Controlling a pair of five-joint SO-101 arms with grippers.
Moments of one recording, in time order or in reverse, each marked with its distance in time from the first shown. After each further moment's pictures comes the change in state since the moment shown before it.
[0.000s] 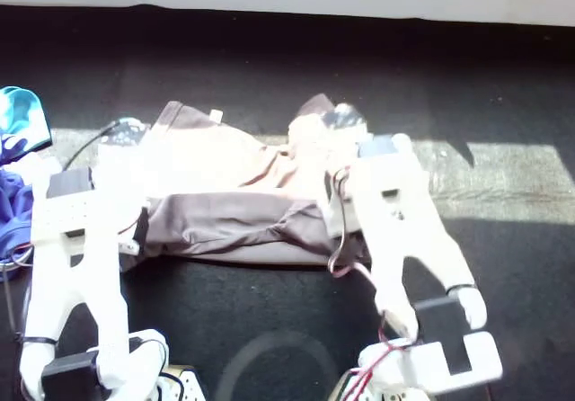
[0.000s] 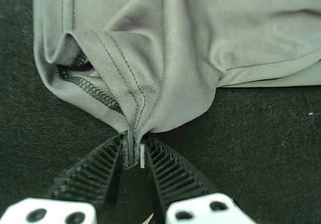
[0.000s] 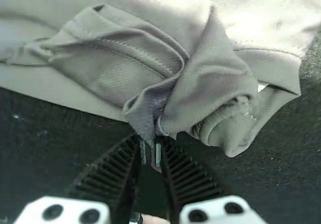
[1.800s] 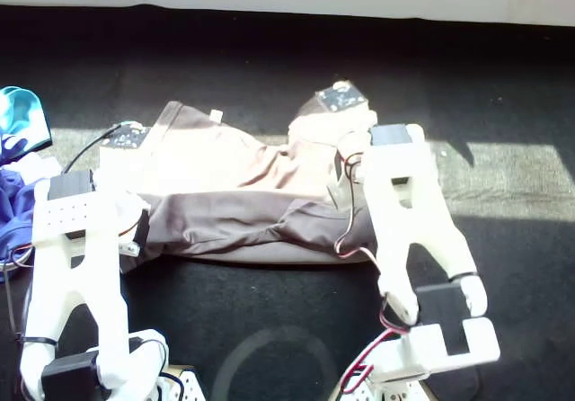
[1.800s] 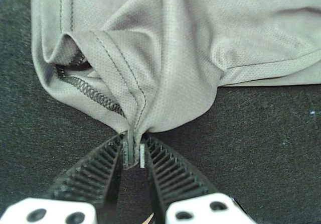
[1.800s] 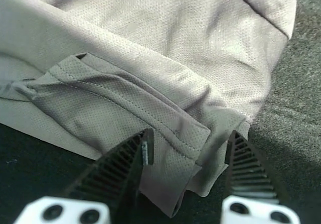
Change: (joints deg) left arm -0.1 -0.1 0.4 -0.4 -0.2; right arm 4.6 7.5 -7.4 -6.9 12.6
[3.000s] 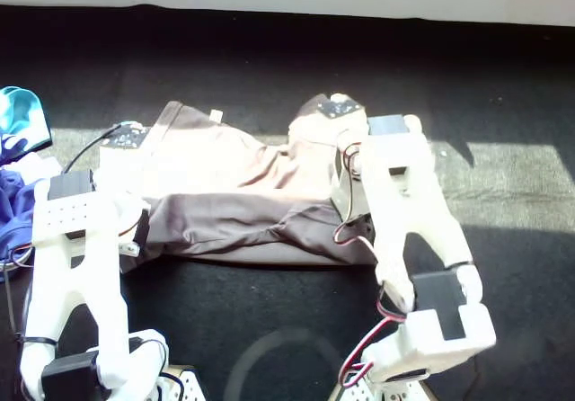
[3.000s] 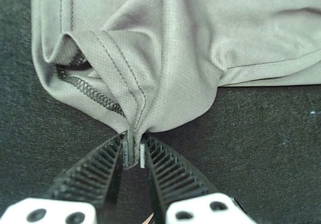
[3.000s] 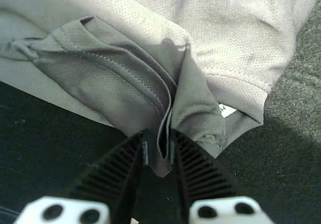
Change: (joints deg) left arm 0.0 0.0 0.0 0.0 0.0; right arm 0.3 1.3 -5.4 12.2 0.7
